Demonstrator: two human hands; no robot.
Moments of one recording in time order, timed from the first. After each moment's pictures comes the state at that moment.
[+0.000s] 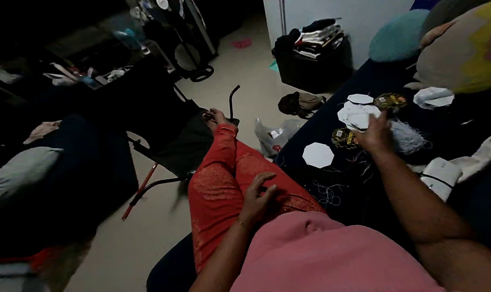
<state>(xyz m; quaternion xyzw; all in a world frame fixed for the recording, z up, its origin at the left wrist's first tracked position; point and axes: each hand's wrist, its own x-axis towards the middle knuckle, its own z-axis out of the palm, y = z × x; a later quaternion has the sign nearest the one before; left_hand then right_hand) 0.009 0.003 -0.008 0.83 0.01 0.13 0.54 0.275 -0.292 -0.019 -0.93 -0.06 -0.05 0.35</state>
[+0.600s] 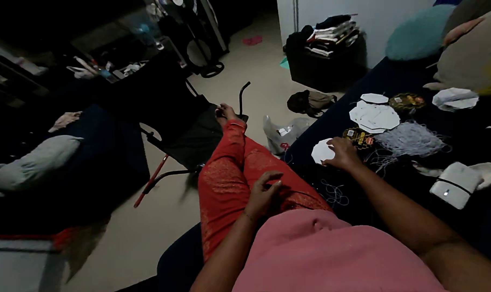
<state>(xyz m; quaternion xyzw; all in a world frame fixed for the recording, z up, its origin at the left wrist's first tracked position) 0.008 0.010 -0.010 0.82 0.04 0.10 0.56 0.237 -0.219 -0.063 -0.92 -0.25 0.09 0.29</state>
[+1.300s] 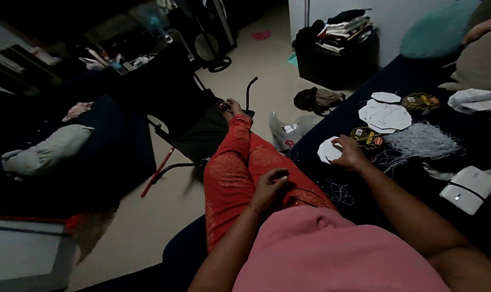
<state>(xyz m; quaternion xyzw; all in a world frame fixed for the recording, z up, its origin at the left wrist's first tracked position) 0.011 0.007 -0.008 0.78 0.09 0.05 0.61 0.239 -0.218 -0.064 -0.91 -0.26 0.11 0.31</state>
